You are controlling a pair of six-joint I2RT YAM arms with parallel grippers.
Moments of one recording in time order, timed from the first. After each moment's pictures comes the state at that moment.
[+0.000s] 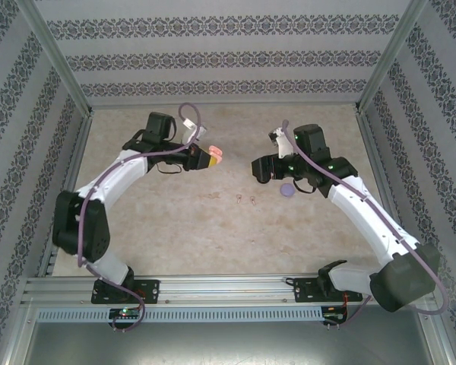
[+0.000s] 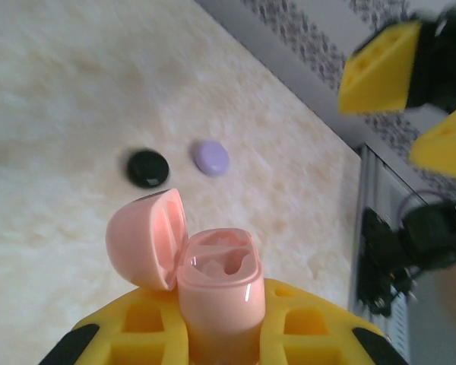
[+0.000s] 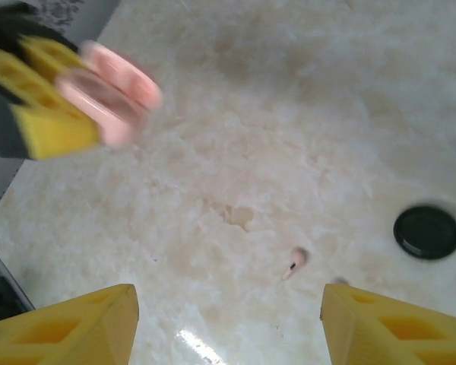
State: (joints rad) left arm -0.28 1.58 1.24 -0.37 0.92 0.03; right arm 0.39 1.25 1.11 -0.60 -0.44 0.26
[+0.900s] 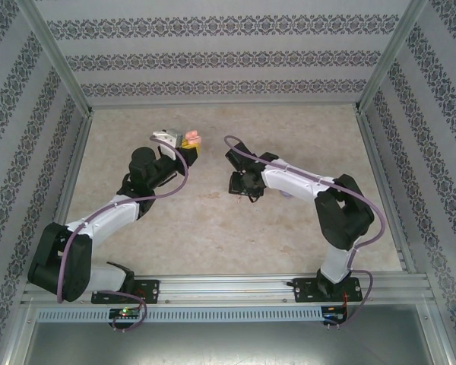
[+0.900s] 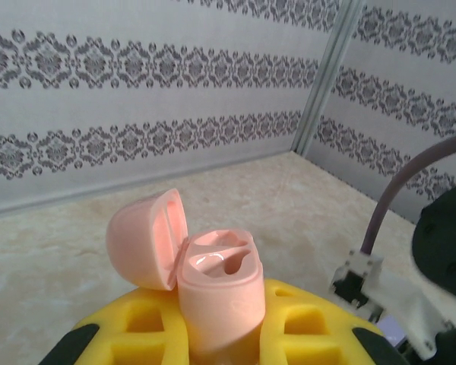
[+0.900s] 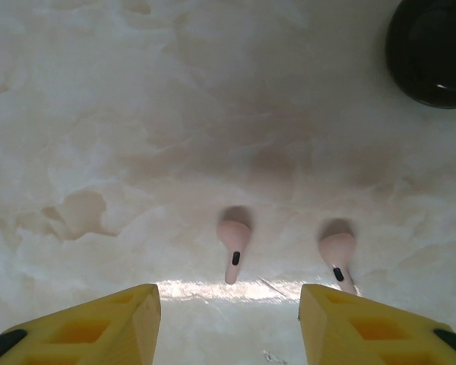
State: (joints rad) left arm -0.33 1.33 0.68 0.59 0.31 -0.18; right arm 0.68 1.82 1.30 -0.73 0.04 0.81
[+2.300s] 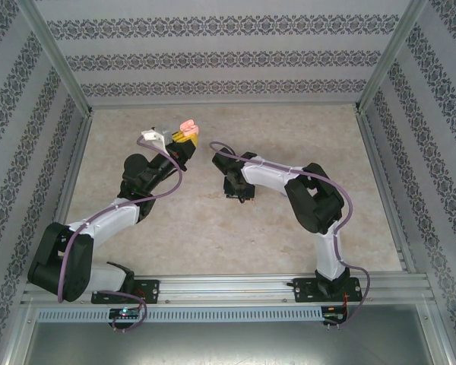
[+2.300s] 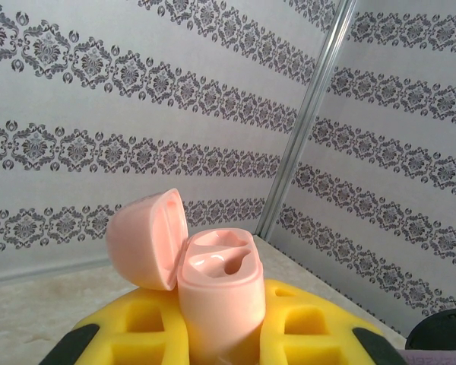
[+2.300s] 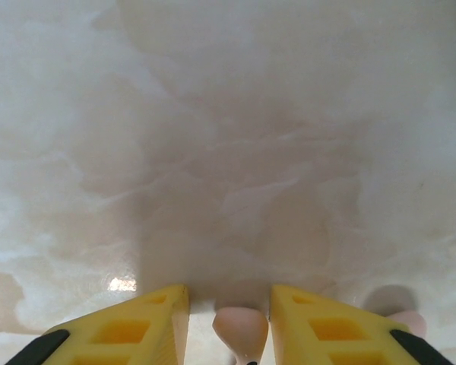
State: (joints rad) left arm -0.33 1.33 0.64 0.89 0.32 -0.35; right arm 0.71 2.06 1.45 -0.81 0.10 0.85
